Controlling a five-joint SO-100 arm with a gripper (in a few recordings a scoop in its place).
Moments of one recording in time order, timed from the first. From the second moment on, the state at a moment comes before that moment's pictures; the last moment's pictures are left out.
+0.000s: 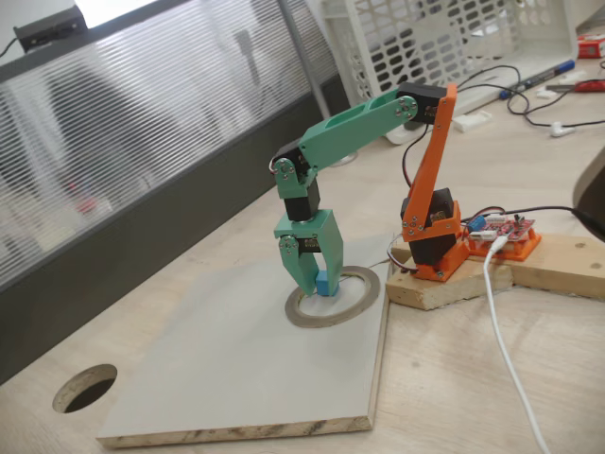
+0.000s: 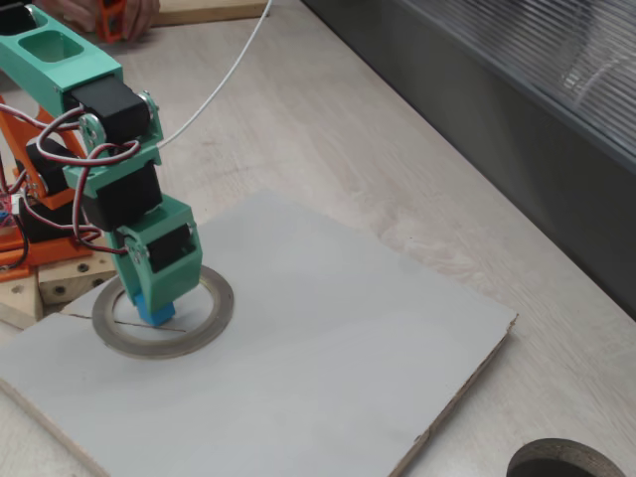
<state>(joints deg) 8.5 113.8 128.0 68.5 101.0</state>
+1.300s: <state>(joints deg) 8.3 114.3 128.0 68.5 100.7</state>
